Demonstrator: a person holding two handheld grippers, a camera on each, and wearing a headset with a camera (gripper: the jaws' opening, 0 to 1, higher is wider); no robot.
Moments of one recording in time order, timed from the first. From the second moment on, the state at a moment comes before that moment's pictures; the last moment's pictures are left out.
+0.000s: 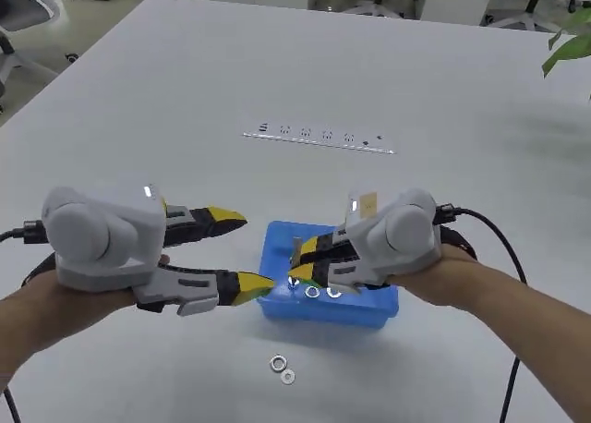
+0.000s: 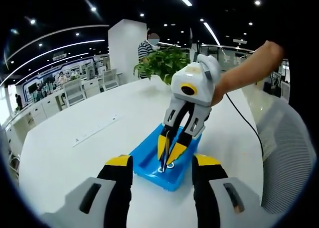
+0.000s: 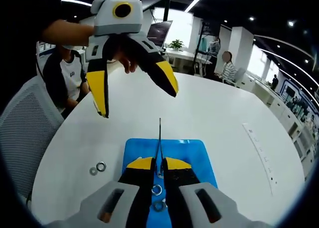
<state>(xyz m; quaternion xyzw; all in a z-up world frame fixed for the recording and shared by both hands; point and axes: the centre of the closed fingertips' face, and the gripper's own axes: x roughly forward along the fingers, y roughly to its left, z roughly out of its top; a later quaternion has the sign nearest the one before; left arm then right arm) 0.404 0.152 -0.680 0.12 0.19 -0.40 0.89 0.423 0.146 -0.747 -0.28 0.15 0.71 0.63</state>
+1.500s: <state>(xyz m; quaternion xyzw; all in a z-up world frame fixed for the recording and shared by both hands) 0.421 0.117 -0.694 0.17 0.19 -0.47 0.85 0.421 0.148 -0.753 -0.29 0.15 0.71 0.62</state>
